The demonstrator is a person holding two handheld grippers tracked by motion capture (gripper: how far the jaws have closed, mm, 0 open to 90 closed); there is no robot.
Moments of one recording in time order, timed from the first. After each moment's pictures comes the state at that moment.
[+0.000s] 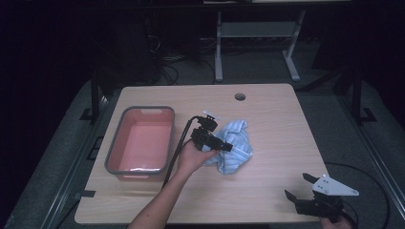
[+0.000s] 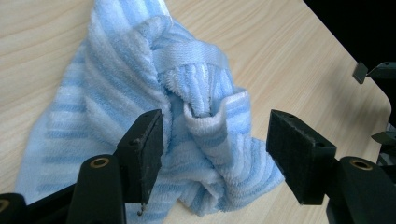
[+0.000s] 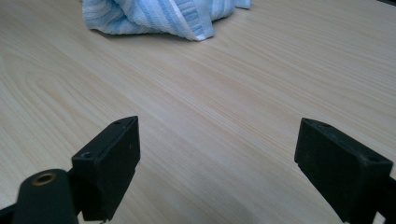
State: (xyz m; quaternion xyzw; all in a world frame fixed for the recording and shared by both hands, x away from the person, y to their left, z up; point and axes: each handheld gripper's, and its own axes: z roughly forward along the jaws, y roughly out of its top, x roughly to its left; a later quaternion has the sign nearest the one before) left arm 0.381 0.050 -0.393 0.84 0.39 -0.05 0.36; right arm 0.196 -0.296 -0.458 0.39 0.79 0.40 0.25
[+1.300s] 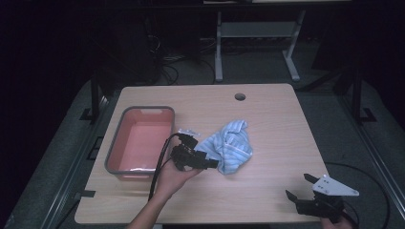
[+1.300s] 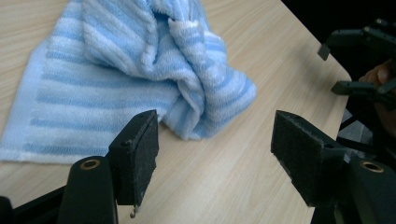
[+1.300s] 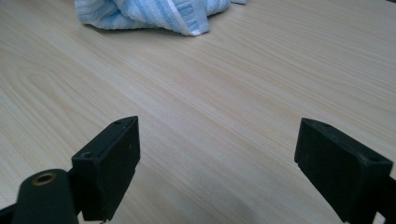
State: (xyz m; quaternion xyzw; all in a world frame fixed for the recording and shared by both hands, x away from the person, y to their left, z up) left arm 0.323 0.106 -0.400 0.83 0.39 -0.06 0.40; right arm 0.196 -0.298 -0.459 0.40 0.79 0.39 0.25
